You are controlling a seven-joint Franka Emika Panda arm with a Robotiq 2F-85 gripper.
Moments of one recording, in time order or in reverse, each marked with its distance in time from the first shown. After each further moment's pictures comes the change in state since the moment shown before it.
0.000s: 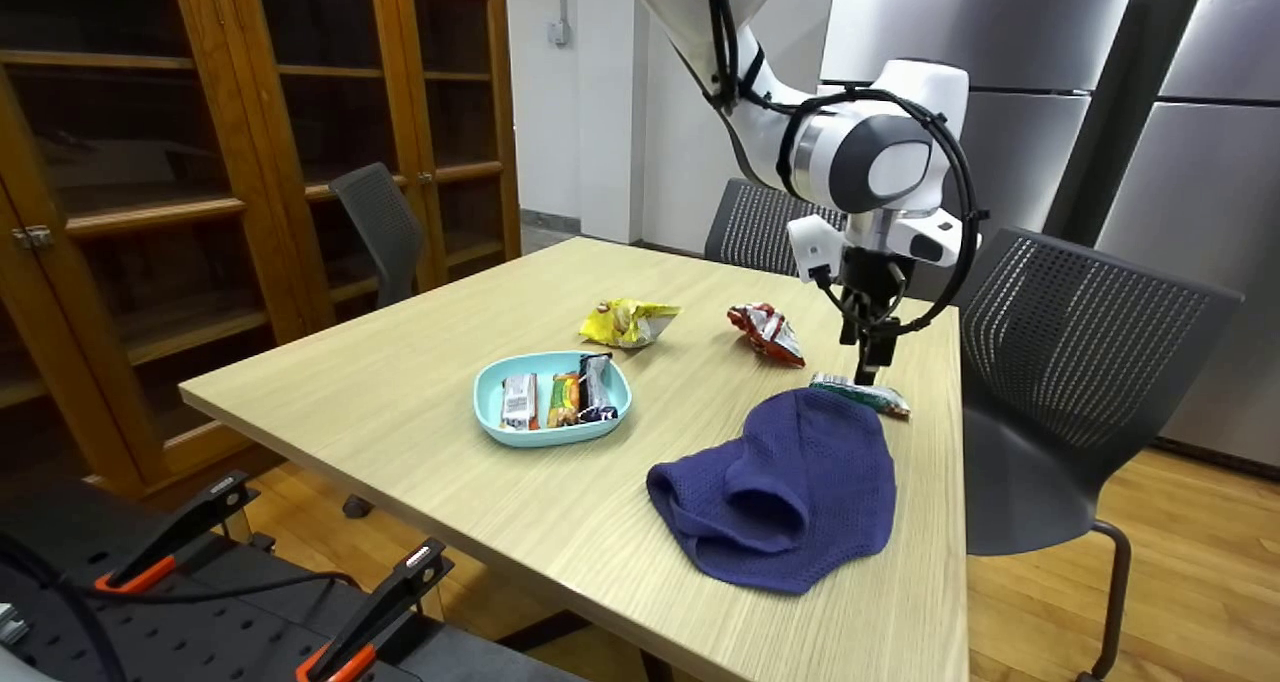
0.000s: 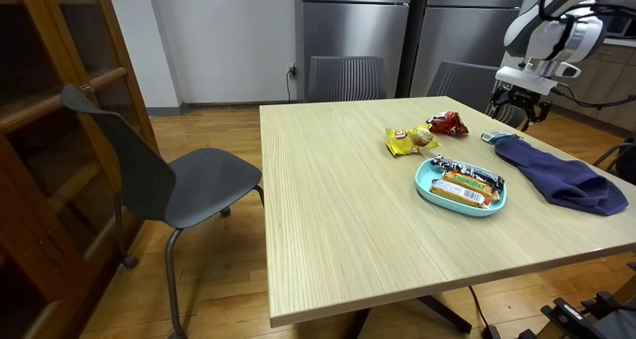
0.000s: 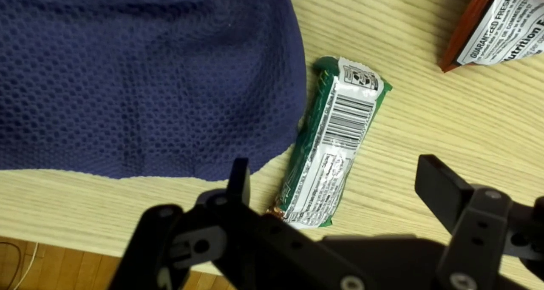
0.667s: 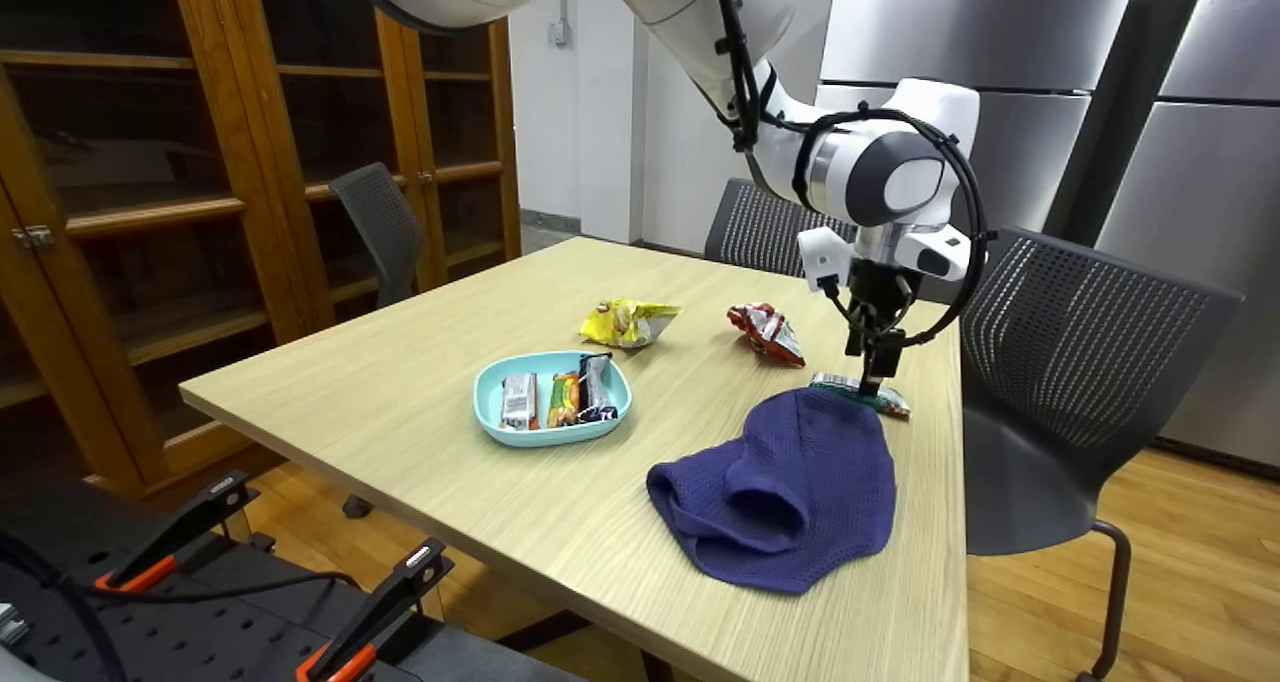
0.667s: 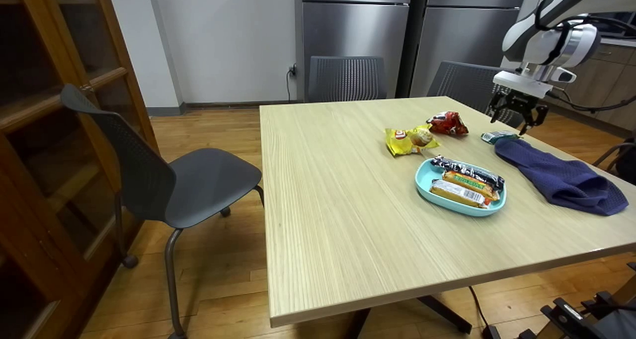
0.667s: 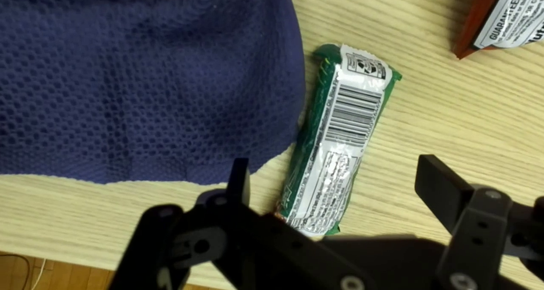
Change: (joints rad) arm -0.027 0.104 0.000 0.162 0.000 -0.092 0.038
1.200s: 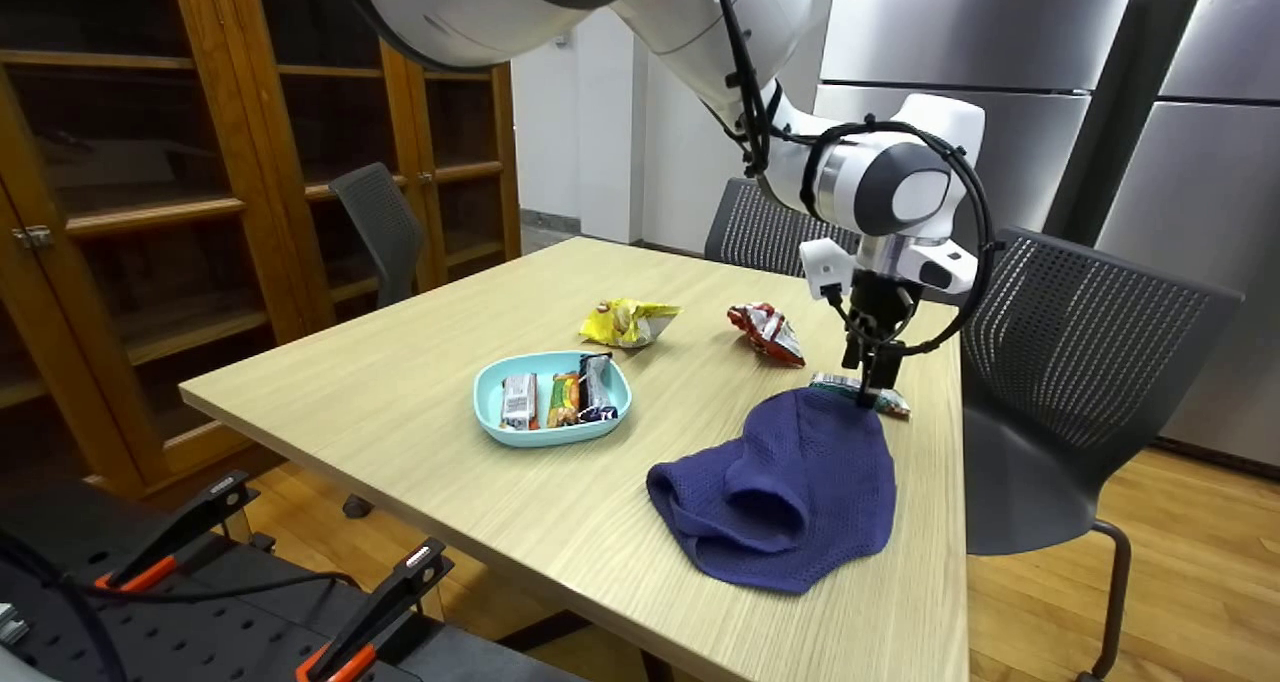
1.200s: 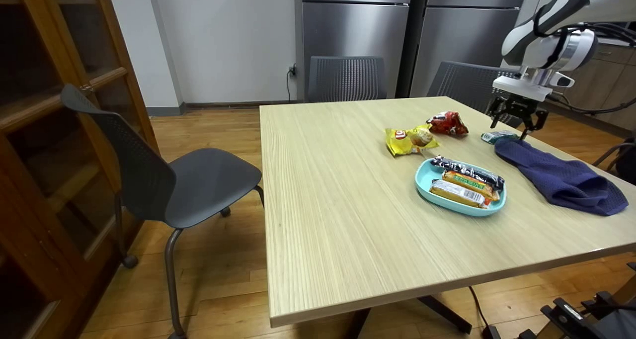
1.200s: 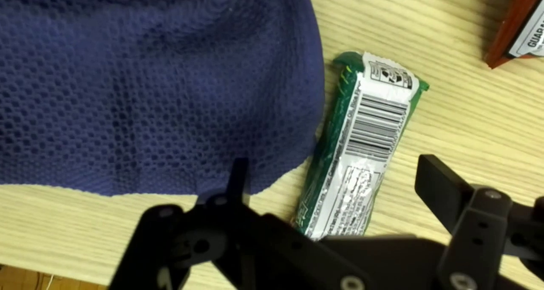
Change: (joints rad) arm -0.016 0.064 -0.001 0.096 -0.006 -0.085 0.007
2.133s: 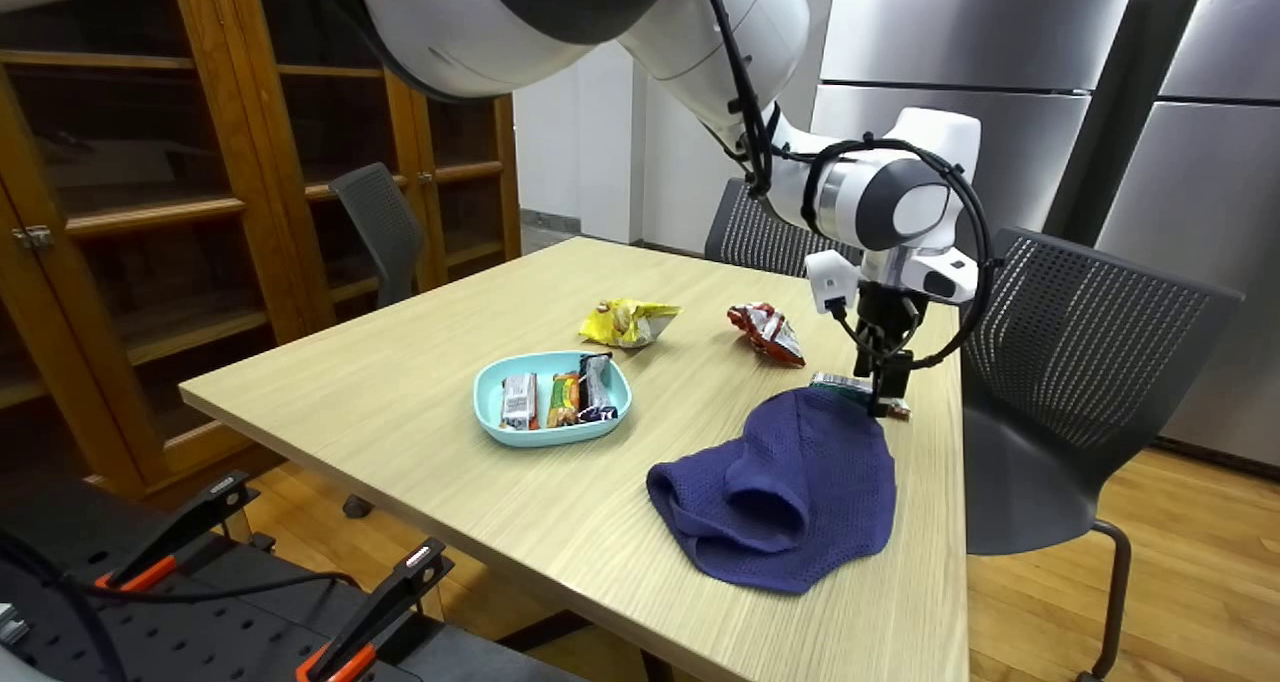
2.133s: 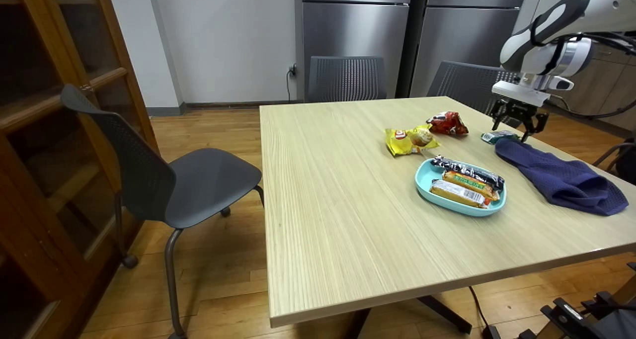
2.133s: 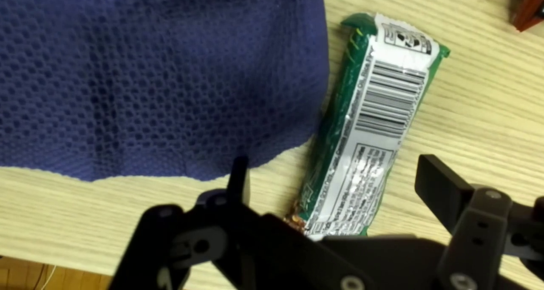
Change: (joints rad) arm 0.004 0.048 -0.026 0.044 -0.009 0.042 0.024
